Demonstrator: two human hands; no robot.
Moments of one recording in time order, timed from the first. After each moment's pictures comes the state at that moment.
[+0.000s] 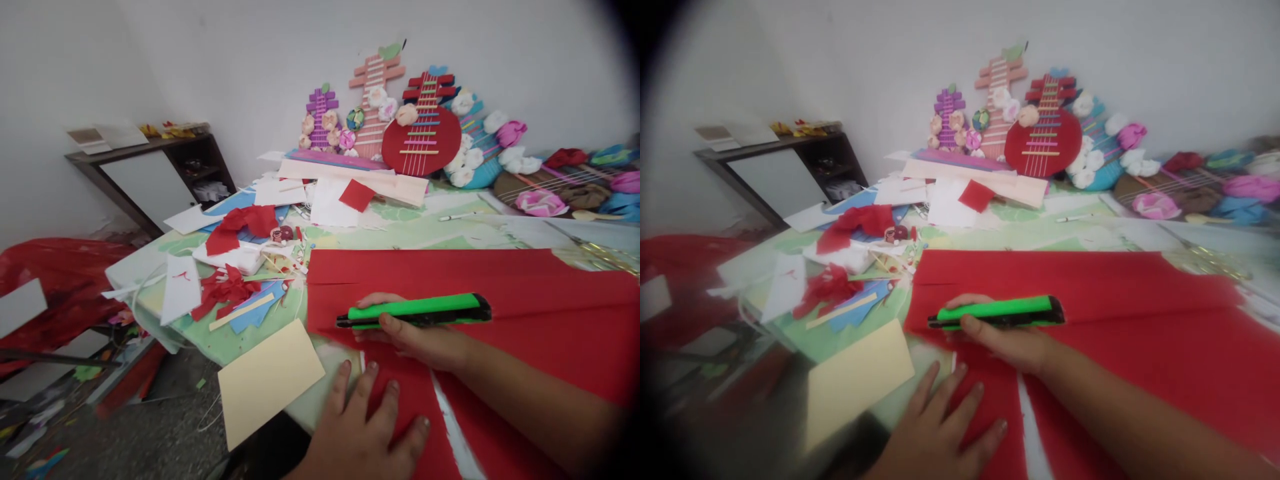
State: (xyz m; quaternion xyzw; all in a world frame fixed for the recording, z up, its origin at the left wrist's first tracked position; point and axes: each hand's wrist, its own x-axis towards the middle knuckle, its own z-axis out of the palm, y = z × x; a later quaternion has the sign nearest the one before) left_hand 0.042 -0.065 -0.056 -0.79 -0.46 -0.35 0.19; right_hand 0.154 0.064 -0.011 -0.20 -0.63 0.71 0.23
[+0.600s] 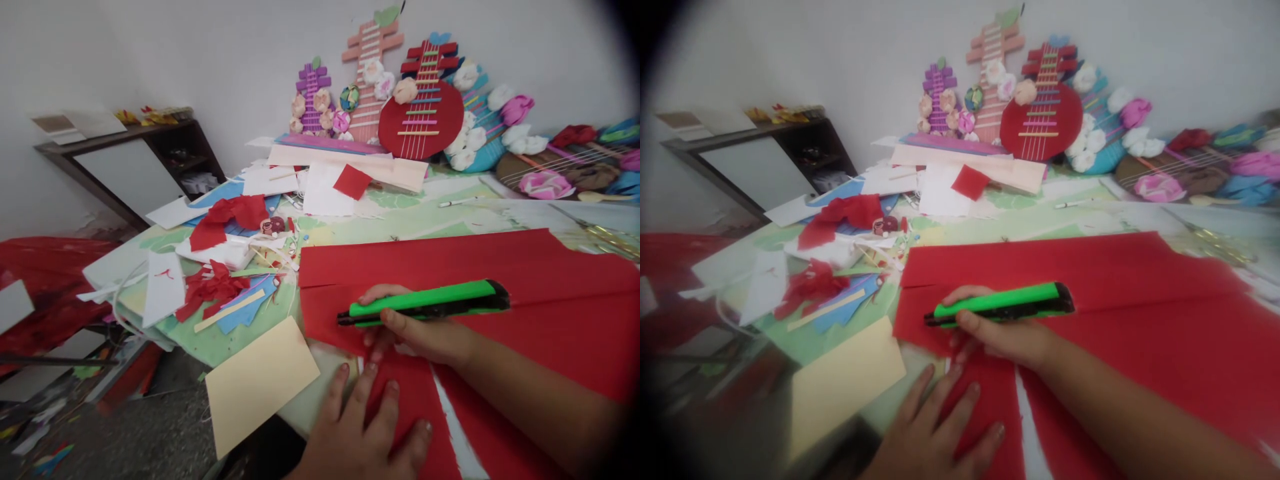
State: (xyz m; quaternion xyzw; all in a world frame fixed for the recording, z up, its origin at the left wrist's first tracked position) left_hand 0.043 -0.063 -0.050 -0.79 -0.45 -0.36 0.23; right_hand 0.157 0.063 -0.009 -0.21 -0.59 0.75 0.23
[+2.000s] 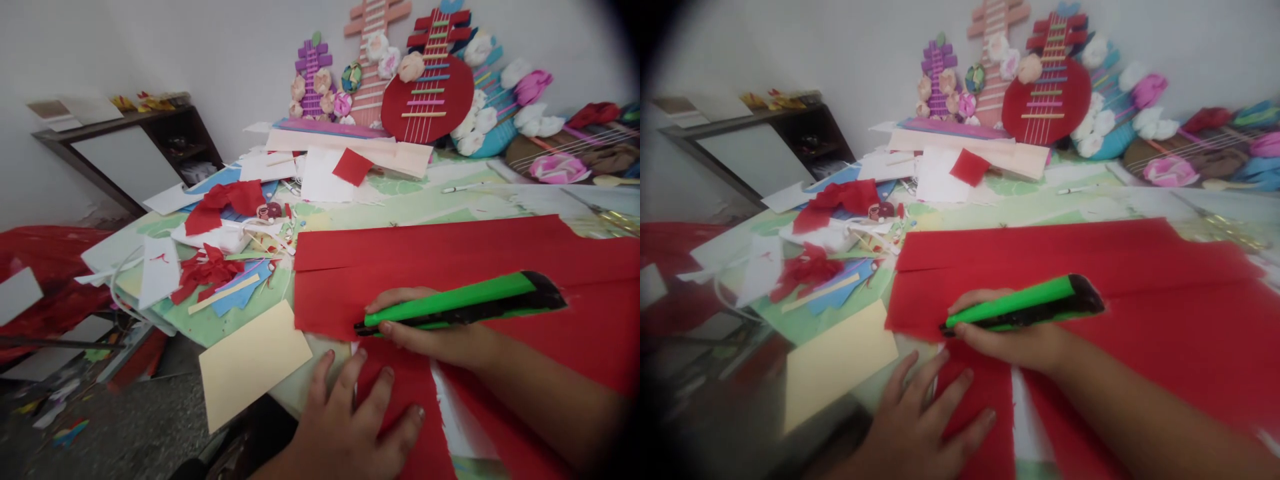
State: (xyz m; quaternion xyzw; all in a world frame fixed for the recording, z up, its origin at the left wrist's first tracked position) left_hand 0.044 -0.072 -0.050 -0.79 -0.47 -0.34 0.20; right_hand 0.176 0.055 0.005 -0.27 -0.78 0.53 0.21
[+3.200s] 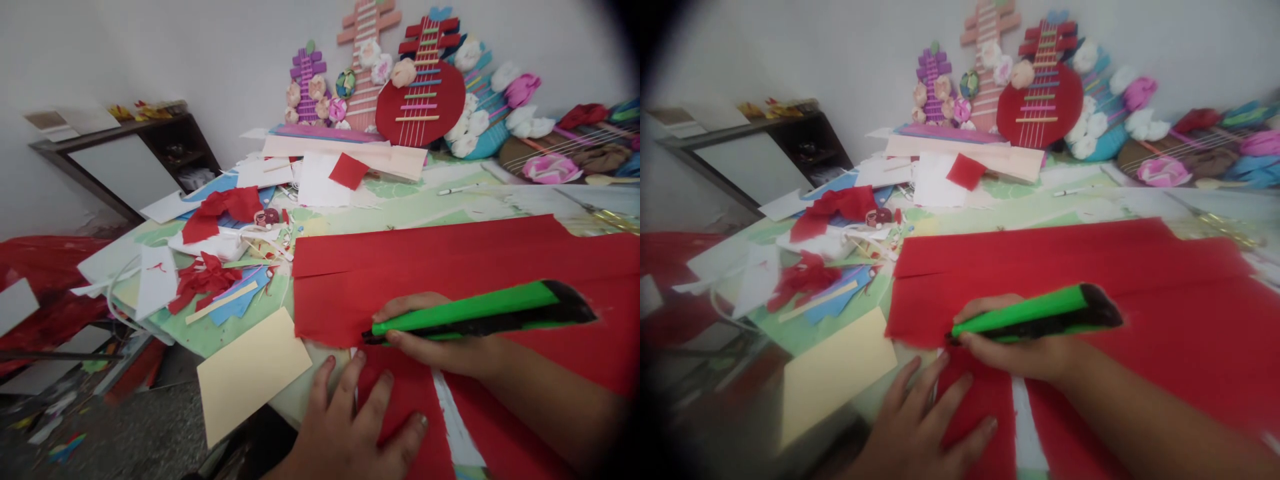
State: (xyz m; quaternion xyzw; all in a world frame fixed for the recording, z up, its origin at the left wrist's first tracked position) left_hand 0.040 -0.071 -0.052 -0.80 -0.46 -0.32 0.19; right_hand 0.182 0.054 0.009 -0.24 -0.82 0.46 0.24
